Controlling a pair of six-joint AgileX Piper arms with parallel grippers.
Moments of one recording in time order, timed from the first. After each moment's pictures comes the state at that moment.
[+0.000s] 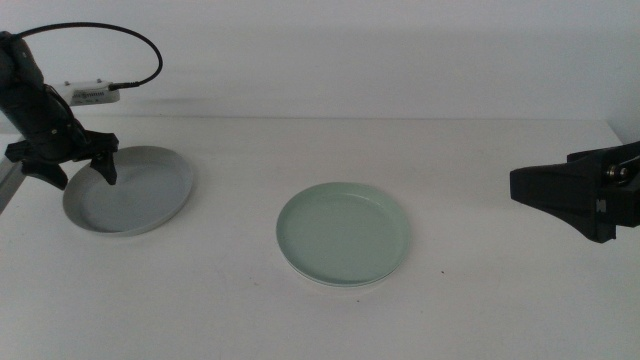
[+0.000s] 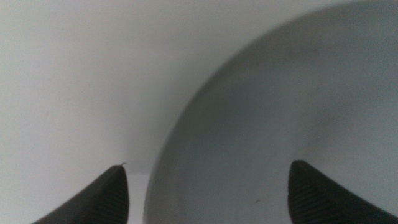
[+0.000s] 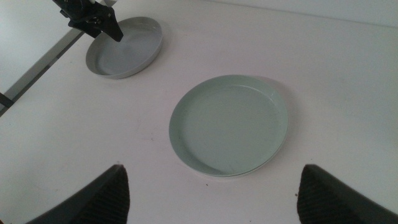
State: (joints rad) left arm 0.21 2.35 -1.98 -0.14 1.13 0.19; right arm 0.19 0.93 -0.85 0.74 0.77 -0.59
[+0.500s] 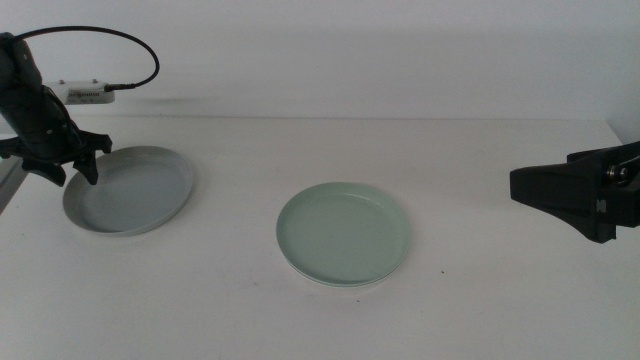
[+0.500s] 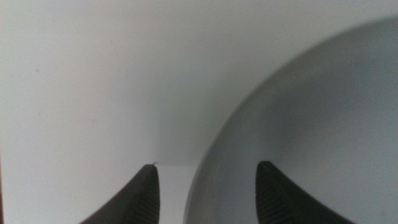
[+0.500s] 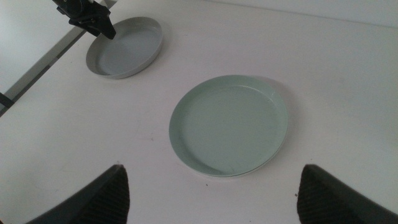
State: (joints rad) left arm 0.21 2.35 -1.98 -0.06 1.10 0.17; right arm 0.19 0.93 -0.85 0.74 0.77 -0.59
